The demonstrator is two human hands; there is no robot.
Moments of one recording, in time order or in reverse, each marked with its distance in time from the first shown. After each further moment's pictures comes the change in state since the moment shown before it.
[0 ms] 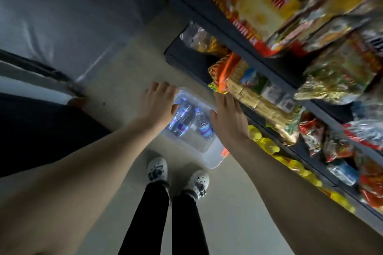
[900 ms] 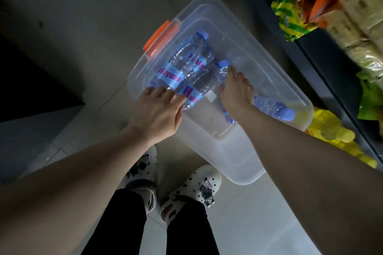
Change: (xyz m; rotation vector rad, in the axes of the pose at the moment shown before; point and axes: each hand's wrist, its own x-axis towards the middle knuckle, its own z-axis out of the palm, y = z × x) left_hand -0.023 -0.088 0.391 0.079 -0.167 0.137; right_hand 0.075 0.079 0.435 -0.070 -0.446 0.183
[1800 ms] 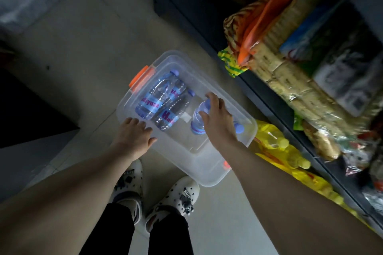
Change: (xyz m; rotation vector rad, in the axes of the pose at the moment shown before) left_hand -0.009 0.011 -0.050 0.210 -0.486 -0.041; right_hand -0.099 0.016 -0.122 0.429 0.061 -0.107
